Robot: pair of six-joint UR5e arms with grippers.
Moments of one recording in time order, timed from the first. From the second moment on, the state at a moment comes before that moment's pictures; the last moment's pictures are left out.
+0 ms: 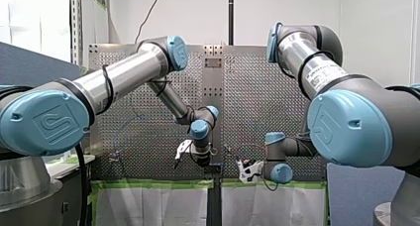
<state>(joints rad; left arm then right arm) -0.51 -2.63 -1.16 -3.36 -1.83 -1.75 1.96 -0.57 1.75 -0.98 1.30 1.27</state>
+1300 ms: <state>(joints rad) -0.61 -2.51 -1.33 -3.01 -1.94 -1.79 1.89 -0.57 1.71 -0.91 1.33 1.30</state>
